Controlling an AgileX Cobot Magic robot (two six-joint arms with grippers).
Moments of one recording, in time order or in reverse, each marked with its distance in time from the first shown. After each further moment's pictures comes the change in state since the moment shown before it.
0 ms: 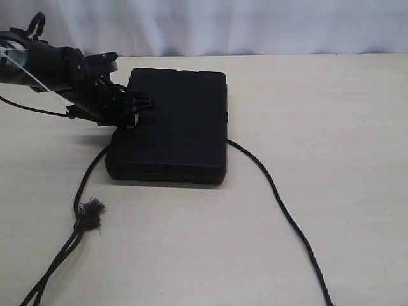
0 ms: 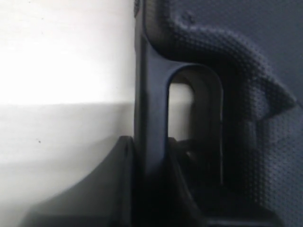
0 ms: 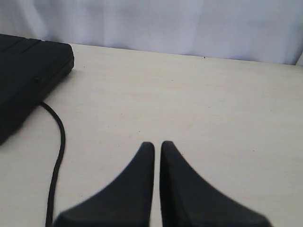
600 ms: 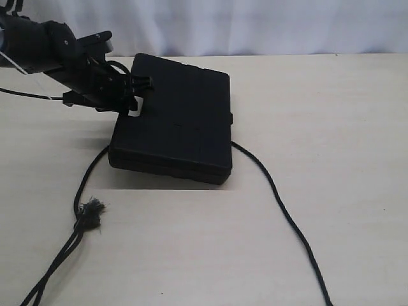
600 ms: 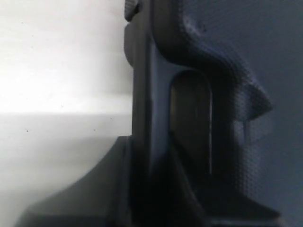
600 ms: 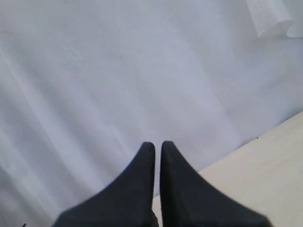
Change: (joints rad) left arm -0.001 -0.113 0.000 -0.068 0.076 0.004; right arm 0.000 0.000 -0.029 0.652 -0.440 0.031
